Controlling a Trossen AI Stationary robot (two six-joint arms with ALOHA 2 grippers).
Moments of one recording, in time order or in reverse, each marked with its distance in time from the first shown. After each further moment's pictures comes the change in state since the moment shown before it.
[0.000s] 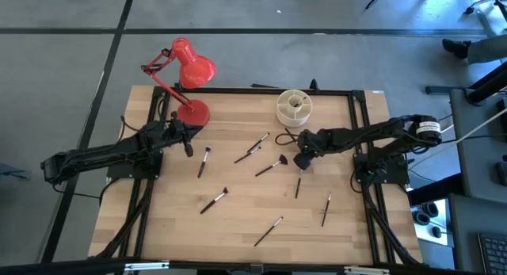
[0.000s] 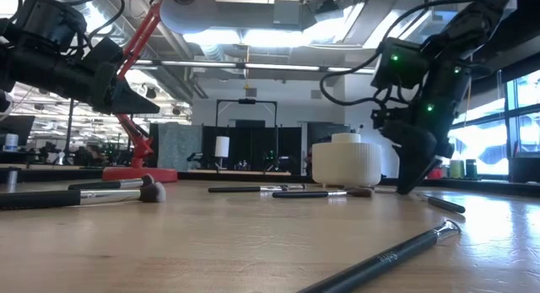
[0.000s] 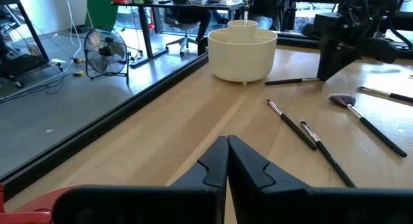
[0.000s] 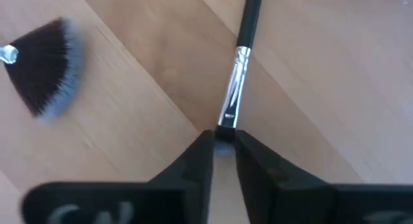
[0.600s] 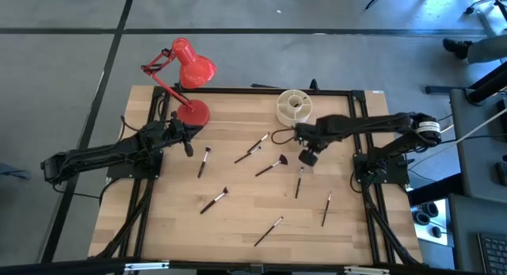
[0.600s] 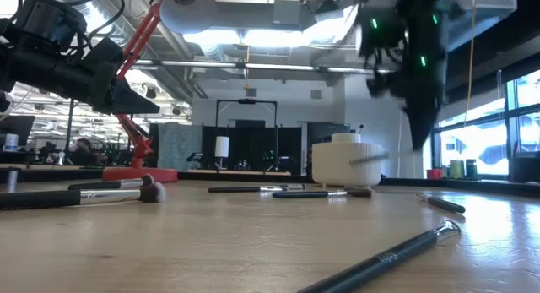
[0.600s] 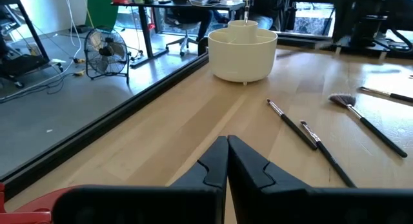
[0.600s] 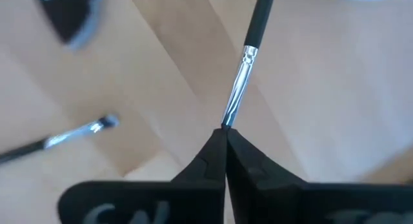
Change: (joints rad) left arm 0.000 0.000 0.000 0.000 -0.001 0.000; right arm -0.002 -0.025 0.415 -0.704 -0.007 -0.155
